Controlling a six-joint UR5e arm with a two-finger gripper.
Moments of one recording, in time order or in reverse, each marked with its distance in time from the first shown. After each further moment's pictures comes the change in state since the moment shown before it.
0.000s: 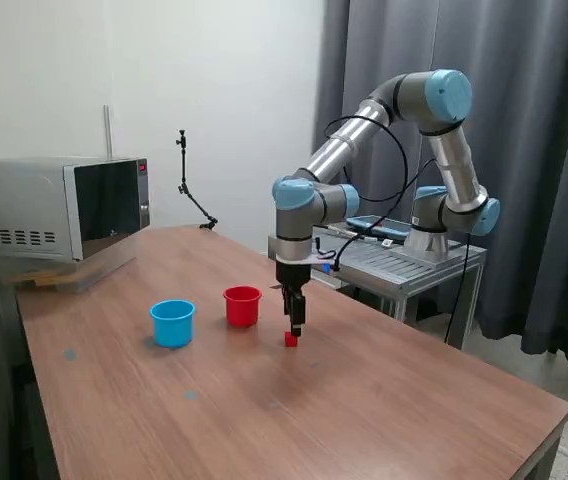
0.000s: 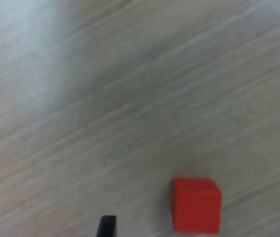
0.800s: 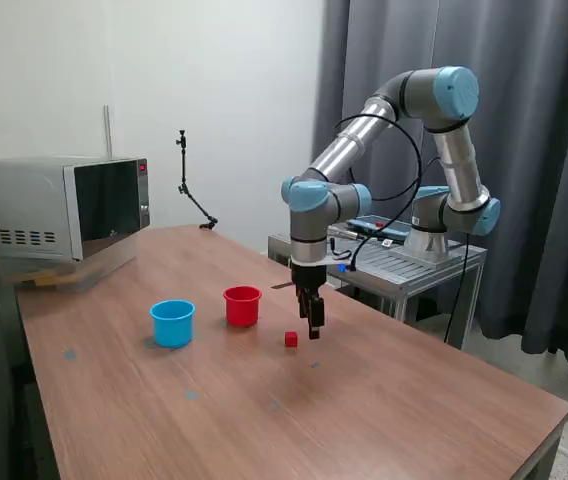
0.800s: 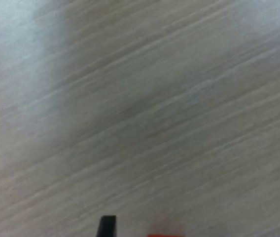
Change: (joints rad) arm 0.033 -0.030 0.053 0.002 0.034 0.000
